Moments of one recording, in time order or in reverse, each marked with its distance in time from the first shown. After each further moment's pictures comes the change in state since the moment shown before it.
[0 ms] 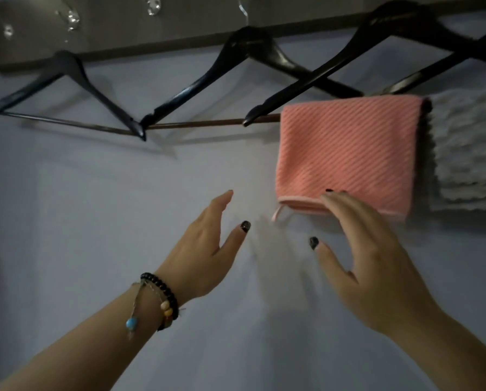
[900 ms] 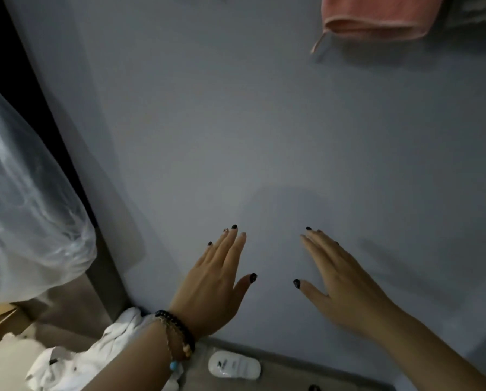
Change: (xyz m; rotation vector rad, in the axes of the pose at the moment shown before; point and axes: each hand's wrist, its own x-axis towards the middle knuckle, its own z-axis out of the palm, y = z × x) left_hand -0.363 0.001 -0.045 0.287 -0.498 -0.047; right_hand -0.267 -0.189 -0.035 0.052 -0.958 0.309
